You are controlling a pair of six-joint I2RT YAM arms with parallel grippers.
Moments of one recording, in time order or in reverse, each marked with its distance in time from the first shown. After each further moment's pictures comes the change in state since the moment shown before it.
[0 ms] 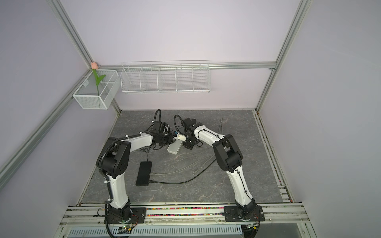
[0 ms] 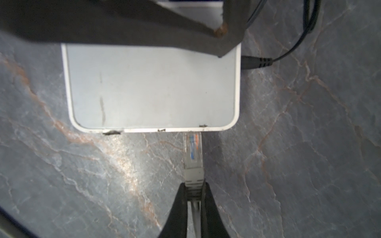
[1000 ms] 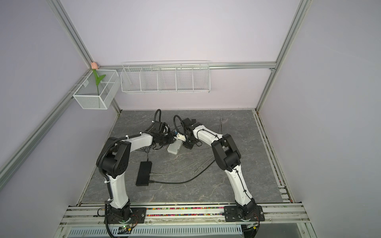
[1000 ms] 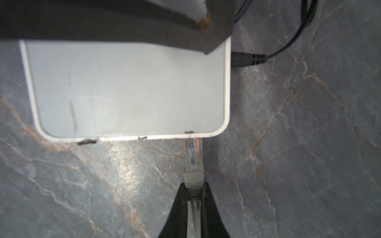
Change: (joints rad) left arm 0.000 0.000 0.000 0.001 0.000 0.000; right arm 0.000 0.043 0.043 -0.015 0.032 0.004
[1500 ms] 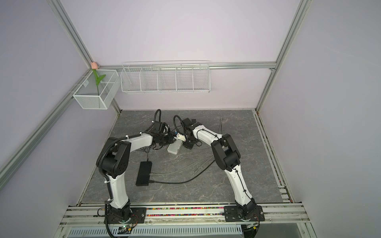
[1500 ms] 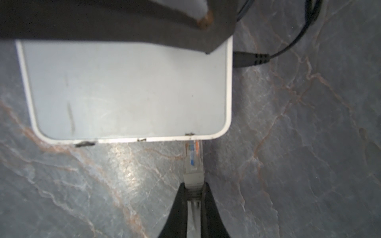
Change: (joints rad) left arm 0.000 0.000 -0.003 0.006 0.001 0.000; right arm 0.000 0.006 0.006 -0.006 -0.003 0.000
